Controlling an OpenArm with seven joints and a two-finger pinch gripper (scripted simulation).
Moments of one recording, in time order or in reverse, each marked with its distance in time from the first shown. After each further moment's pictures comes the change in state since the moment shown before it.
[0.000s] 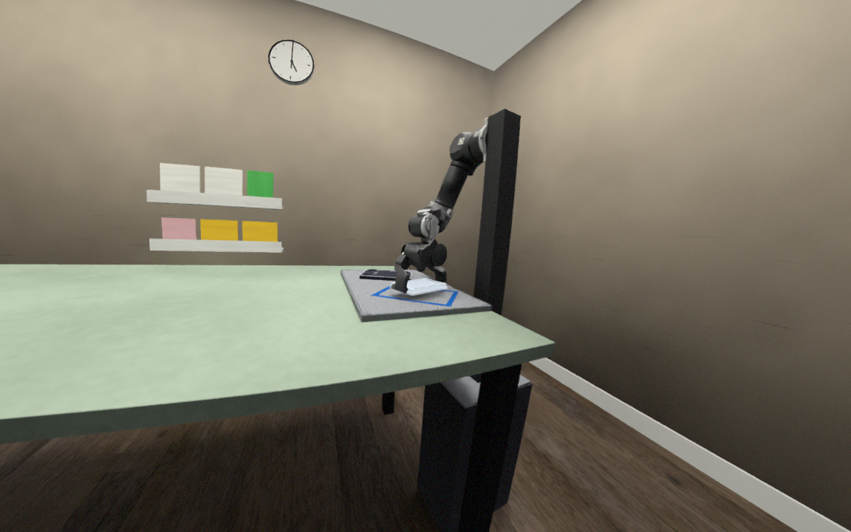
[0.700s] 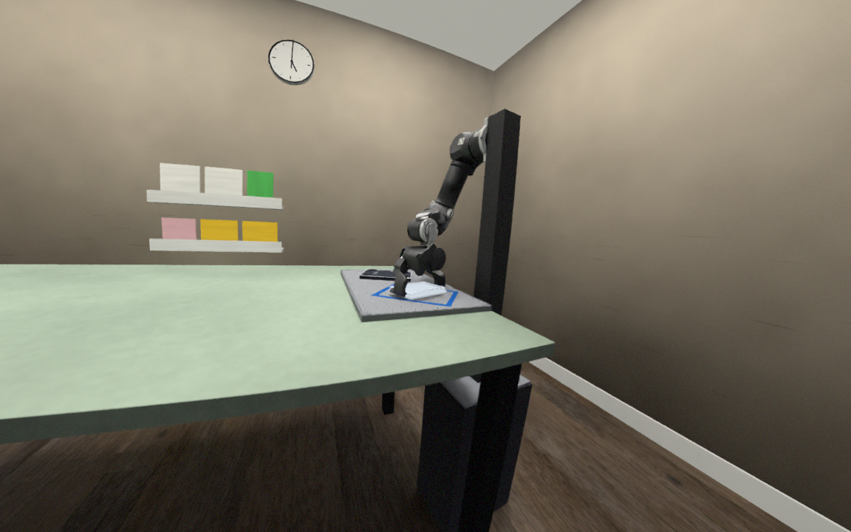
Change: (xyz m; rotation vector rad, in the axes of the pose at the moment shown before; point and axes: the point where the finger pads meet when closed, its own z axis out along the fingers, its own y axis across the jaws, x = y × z) arm -0.001 0.003 0.010 -0.005 -0.001 0.001
